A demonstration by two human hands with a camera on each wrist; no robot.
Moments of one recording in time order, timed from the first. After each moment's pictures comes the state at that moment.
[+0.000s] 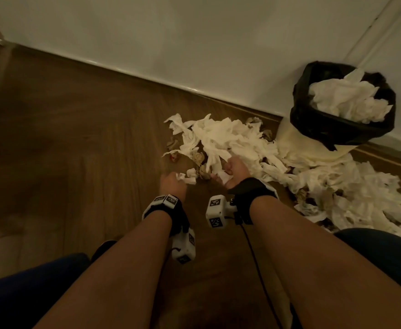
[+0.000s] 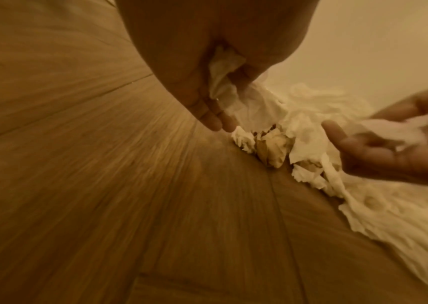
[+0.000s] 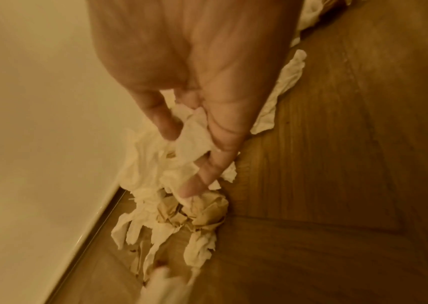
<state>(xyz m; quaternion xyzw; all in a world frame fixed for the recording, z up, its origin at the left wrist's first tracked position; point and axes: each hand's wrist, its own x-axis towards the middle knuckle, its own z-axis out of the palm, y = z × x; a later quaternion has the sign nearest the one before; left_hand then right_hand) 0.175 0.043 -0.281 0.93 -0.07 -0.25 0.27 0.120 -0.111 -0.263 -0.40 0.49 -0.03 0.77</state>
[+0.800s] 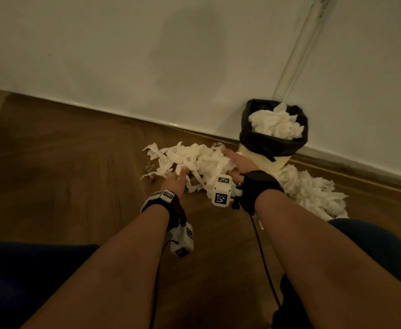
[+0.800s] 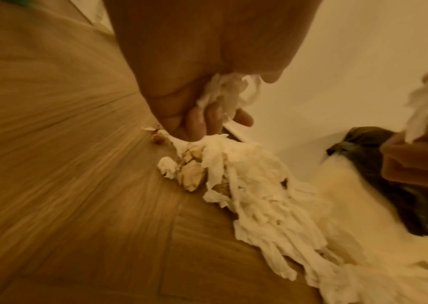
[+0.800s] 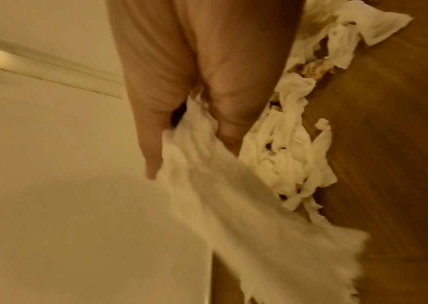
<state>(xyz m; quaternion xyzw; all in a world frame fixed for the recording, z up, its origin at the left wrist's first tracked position) 0.121 0.001 -0.183 0.86 -0.08 -0.32 0.40 0.042 -0.167 -0.148 -0.48 0.42 -0.05 0.77</state>
